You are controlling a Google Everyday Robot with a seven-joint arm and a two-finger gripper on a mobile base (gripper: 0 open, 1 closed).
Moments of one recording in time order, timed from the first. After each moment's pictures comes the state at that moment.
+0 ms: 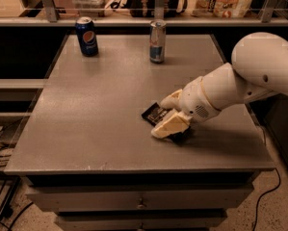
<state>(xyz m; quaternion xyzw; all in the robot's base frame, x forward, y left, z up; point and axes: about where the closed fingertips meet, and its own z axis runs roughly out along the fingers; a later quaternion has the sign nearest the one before) 0.497 -0.046 0.823 -0.57 0.74 0.22 0.28</state>
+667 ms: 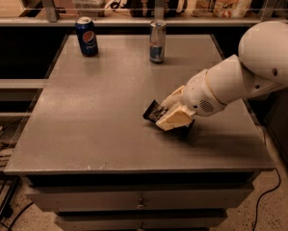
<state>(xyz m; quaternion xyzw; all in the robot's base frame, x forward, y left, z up) 0.498 -0.054 0.845 -0.57 0.74 0.20 0.29</state>
